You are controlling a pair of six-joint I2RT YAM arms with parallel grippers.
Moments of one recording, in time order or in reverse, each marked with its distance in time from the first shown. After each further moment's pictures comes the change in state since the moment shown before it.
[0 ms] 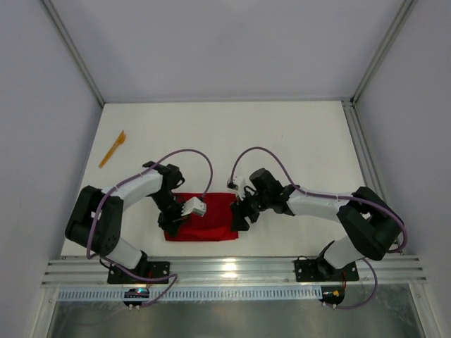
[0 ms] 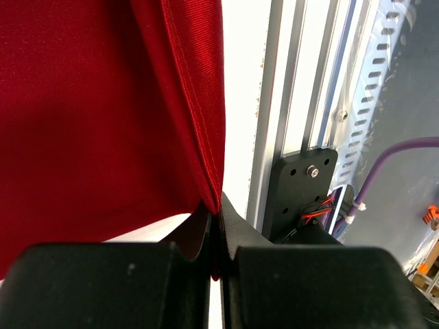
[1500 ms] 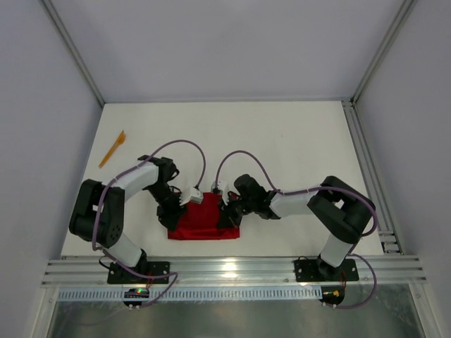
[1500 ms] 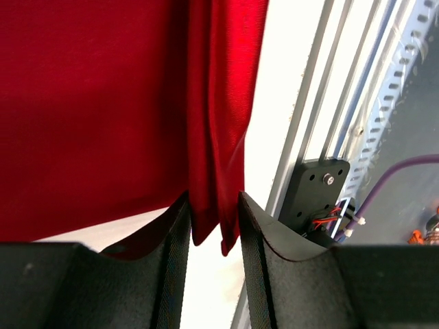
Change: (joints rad) left arm 0.090 0.069 0.062 0.014 0.005 -0.037; right arm 0.114 0.211 0.035 0.336 0.007 0.063
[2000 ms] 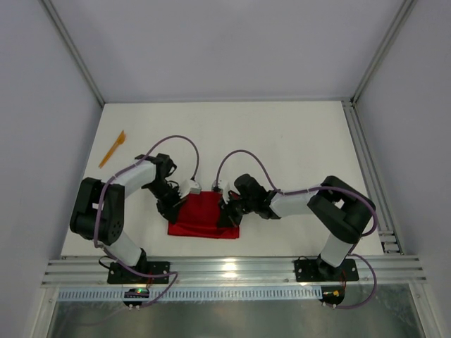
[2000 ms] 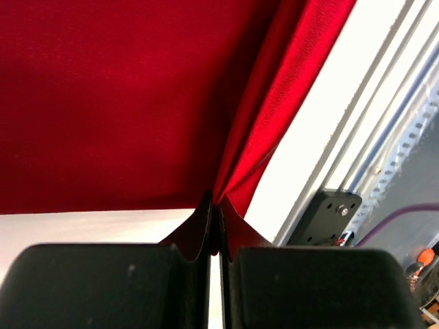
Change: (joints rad) left arm 0.056 0.017 0.000 0.125 -0.021 -0.179; right arm -0.005 0.000 0.000 0.002 0.024 0.027
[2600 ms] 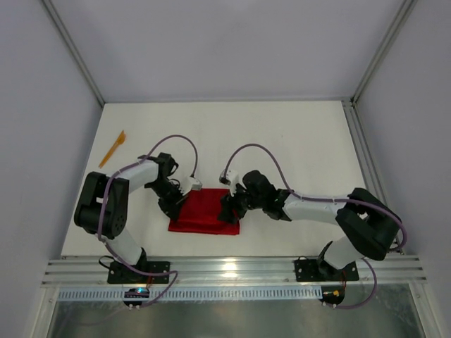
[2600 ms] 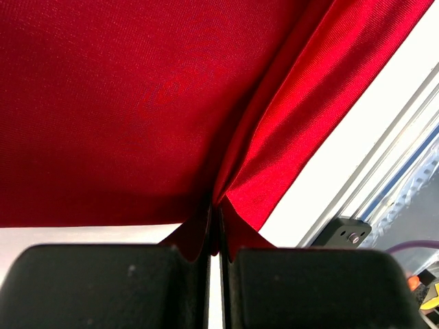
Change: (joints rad) left arm 0.001 0.062 -0.003 0.119 -0.040 -0.134; right arm -0.002 -0.153 -0.027 -0.043 0.167 0.021
